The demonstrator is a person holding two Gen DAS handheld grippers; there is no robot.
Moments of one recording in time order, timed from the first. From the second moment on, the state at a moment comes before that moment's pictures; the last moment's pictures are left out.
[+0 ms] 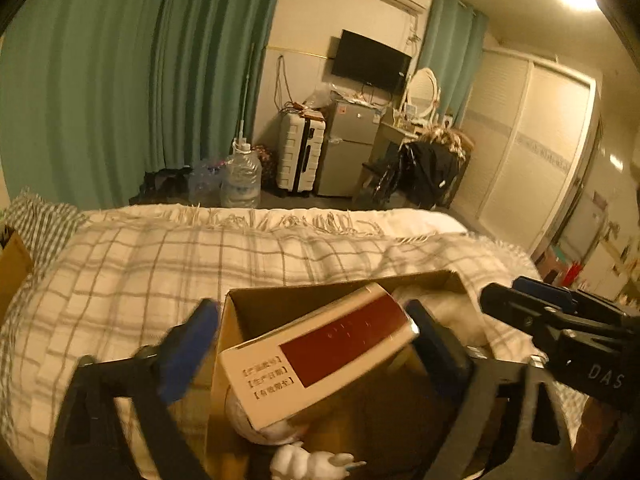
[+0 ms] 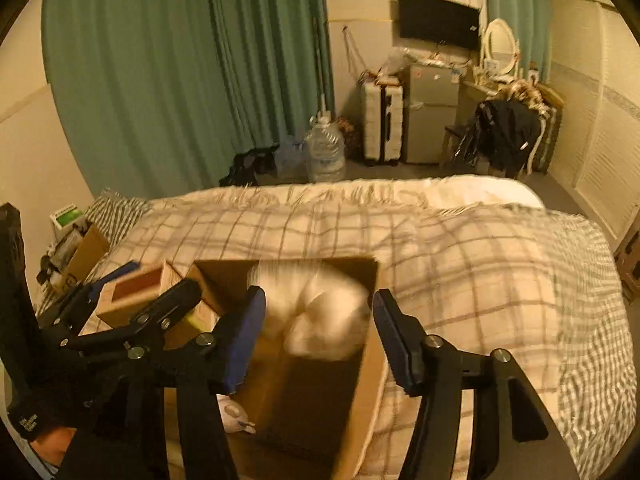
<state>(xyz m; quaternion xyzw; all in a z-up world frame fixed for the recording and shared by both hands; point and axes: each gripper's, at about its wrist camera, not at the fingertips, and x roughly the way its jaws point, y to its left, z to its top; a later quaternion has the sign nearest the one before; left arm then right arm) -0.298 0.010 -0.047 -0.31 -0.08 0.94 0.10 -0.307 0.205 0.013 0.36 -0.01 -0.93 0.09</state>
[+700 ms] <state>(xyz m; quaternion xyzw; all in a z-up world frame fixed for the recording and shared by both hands) -0.159 -0.040 -0.023 -0.34 -0.09 0.94 0.04 -0.142 0.187 0.107 0.26 0.06 -0.96 0.06</state>
